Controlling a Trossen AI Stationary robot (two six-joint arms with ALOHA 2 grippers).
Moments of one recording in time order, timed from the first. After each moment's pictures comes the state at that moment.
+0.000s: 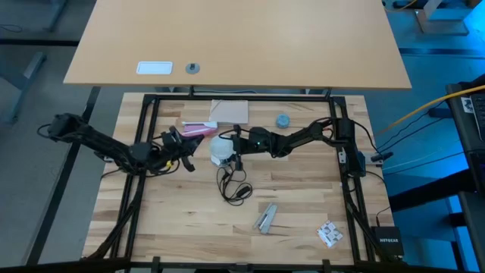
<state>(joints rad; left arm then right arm) -0.28 0.99 0.31 0.93 -0.81 -0.10 -0.15 2.07 1.04 0.85 -0.18 -0.24</state>
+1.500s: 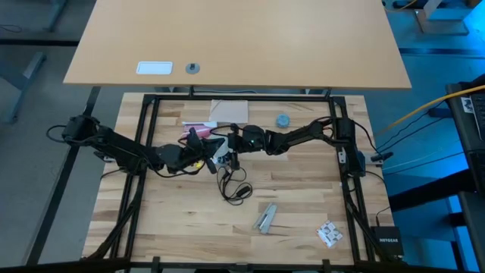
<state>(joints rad) -0.19 1.31 0.51 0.85 -0.74 -0.13 -0.15 2.06 1.13 0.65 -0.15 -0.16</state>
